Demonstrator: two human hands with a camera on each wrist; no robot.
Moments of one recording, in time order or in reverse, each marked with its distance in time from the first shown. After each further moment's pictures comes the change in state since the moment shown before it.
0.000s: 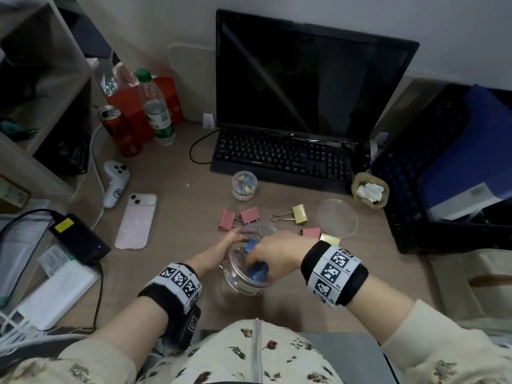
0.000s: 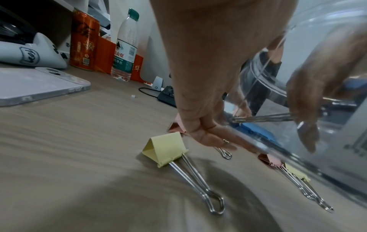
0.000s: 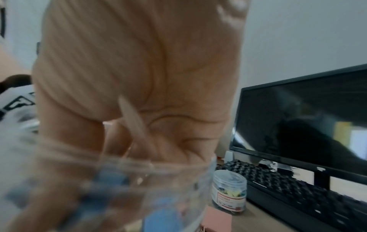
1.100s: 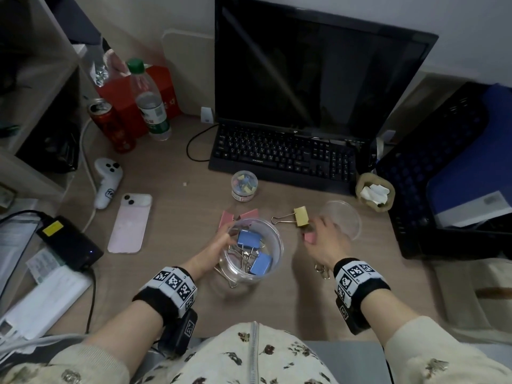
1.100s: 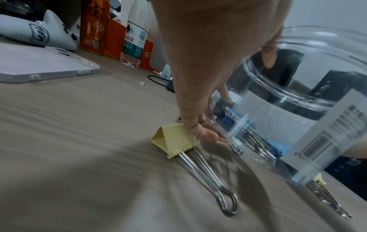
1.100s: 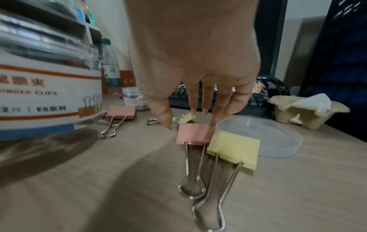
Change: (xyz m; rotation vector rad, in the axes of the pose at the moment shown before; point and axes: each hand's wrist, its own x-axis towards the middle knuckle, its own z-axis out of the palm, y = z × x) left_hand 0.033 -0.020 -0.020 -0.126 0.116 0.076; right_hand 0.005 0.120 0.093 0.316 0.471 0.881
